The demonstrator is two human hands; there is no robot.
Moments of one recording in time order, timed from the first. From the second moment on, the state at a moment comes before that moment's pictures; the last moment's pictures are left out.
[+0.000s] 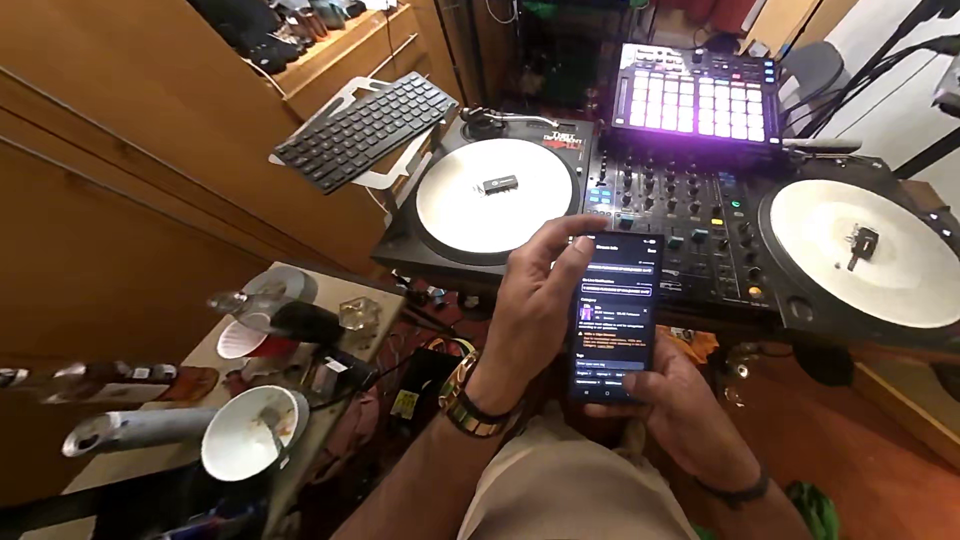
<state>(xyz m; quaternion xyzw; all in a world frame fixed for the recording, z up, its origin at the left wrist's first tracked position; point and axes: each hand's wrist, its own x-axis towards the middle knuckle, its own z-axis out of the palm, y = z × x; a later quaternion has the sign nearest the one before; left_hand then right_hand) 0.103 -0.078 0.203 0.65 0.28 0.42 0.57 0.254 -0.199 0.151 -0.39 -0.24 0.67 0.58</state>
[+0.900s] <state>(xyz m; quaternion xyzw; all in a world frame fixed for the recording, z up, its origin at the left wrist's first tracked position) 0.089 -0.053 0.197 0.63 0.28 0.41 0.59 0.230 -0.176 0.157 -0.45 -0.19 0.64 0.59</state>
